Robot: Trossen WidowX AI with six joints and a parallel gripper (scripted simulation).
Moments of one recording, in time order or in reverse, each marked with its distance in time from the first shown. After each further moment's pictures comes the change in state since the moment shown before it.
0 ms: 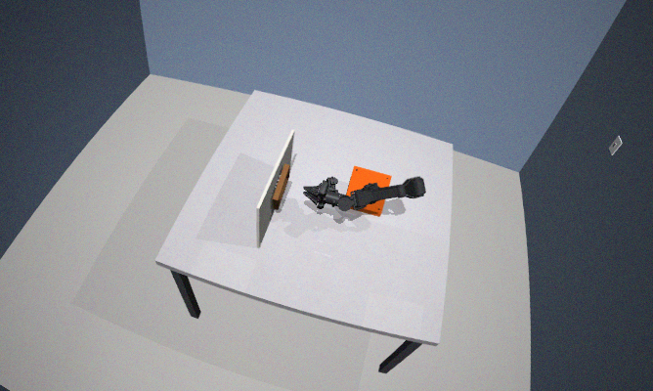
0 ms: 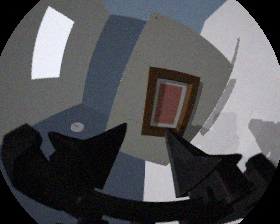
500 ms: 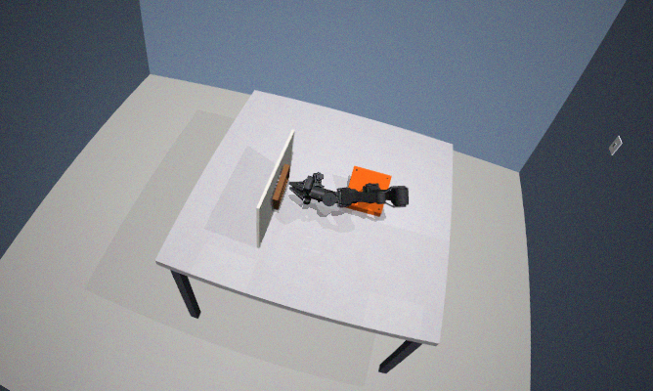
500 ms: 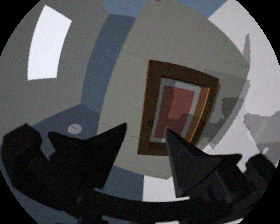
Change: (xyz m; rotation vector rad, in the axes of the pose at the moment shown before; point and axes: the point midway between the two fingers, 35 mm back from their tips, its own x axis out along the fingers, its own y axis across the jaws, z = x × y) arm 0.064 -0.003 0.004 -0.002 -0.004 0.000
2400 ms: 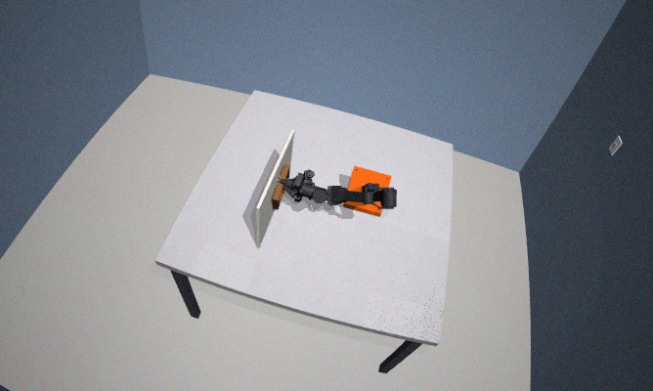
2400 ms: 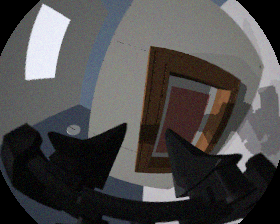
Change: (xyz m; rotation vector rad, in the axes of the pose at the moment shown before) arm 0.041 0.000 0.000 0.000 0.000 0.001
